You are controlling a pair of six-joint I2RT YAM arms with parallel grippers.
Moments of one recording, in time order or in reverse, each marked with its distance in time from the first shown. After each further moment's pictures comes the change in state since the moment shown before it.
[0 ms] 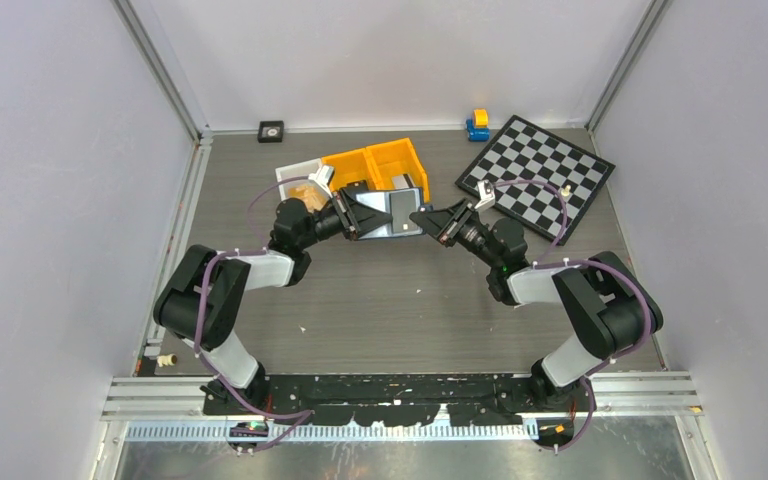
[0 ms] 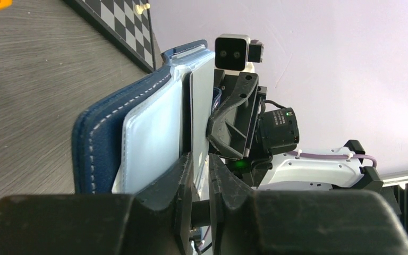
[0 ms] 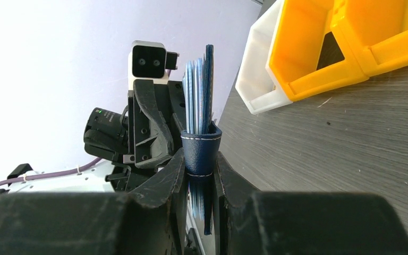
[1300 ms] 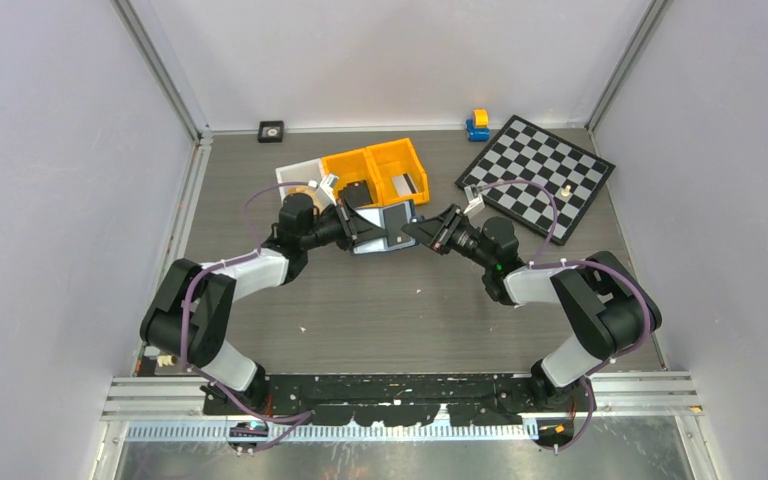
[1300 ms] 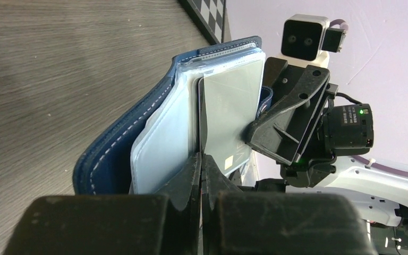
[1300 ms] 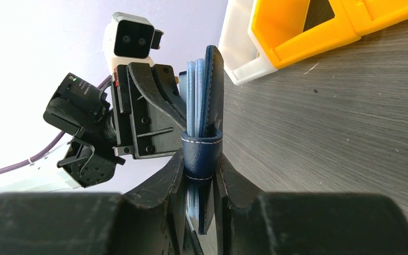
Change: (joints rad) left arm -0.002 -0.106 0.033 -0.485 -0.066 0.257; right arm 0.033 0.000 0.019 -0.124 -0.037 -0.058
